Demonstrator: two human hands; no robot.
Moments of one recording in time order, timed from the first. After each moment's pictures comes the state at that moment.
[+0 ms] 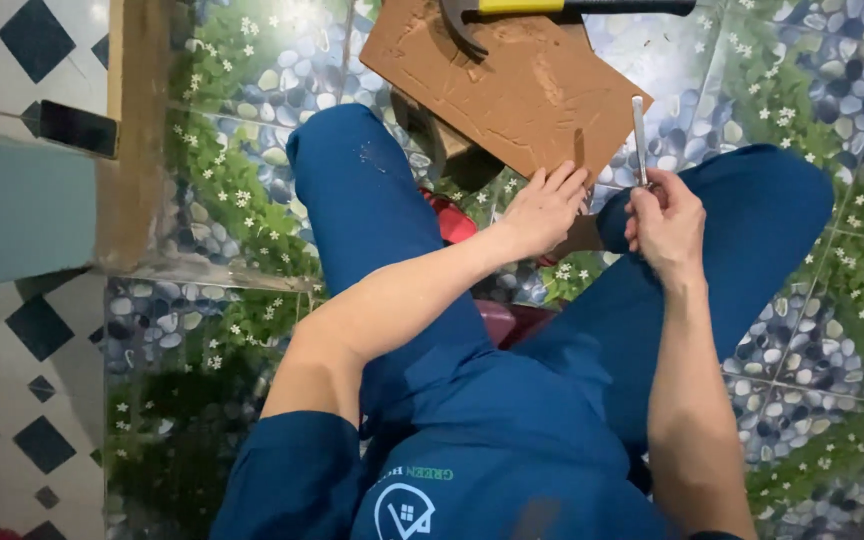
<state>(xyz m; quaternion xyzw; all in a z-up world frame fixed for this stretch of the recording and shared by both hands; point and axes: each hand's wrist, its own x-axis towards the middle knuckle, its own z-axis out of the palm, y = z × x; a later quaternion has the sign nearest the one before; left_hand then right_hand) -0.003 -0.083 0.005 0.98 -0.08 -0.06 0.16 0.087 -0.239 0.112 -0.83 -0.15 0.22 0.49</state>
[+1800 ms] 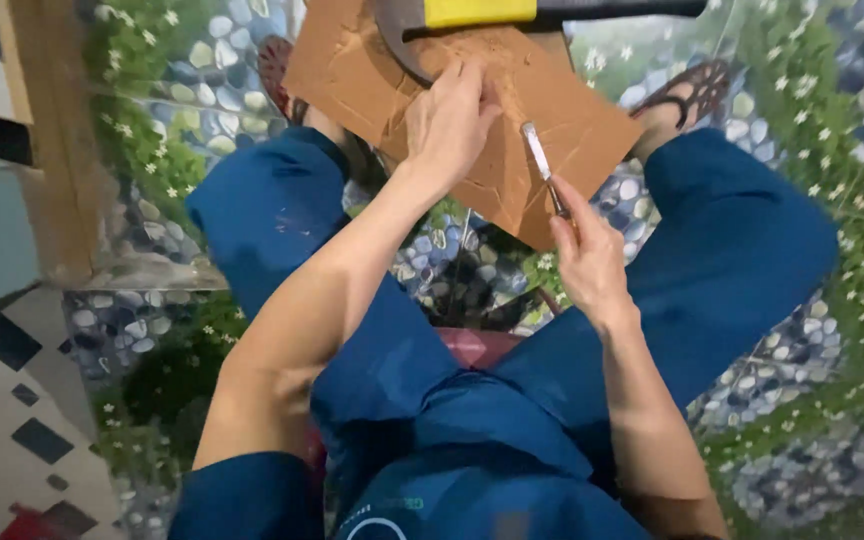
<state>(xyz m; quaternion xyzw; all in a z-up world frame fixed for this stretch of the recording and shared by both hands) 0.084 0.064 0.038 0.92 0.25 0.02 0.31 0.100 -0.185 0.093 -0.85 -0.24 0.32 0.35</state>
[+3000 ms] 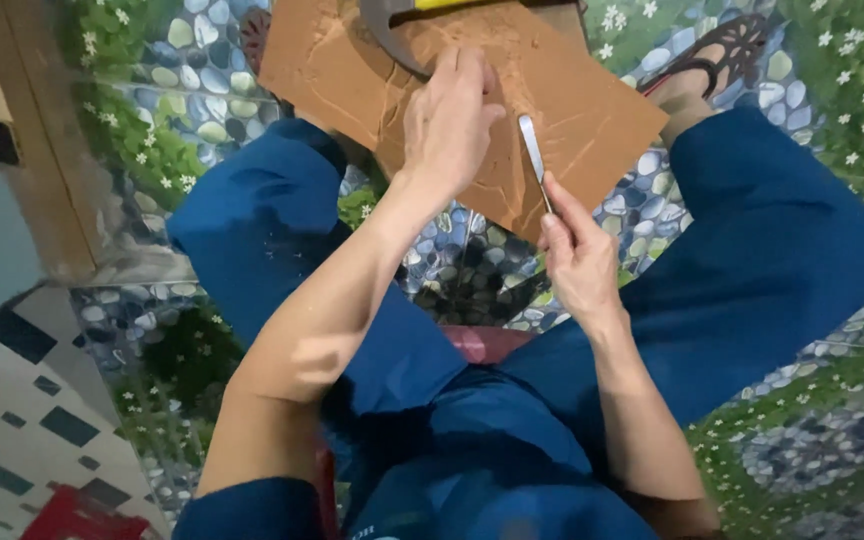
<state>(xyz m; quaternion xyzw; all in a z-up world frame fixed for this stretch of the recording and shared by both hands) 0.085 0.062 0.062 0.89 0.26 -0.04 0.37 0.082 -0.169 0.086 -0.81 -0.13 0.35 0.46</state>
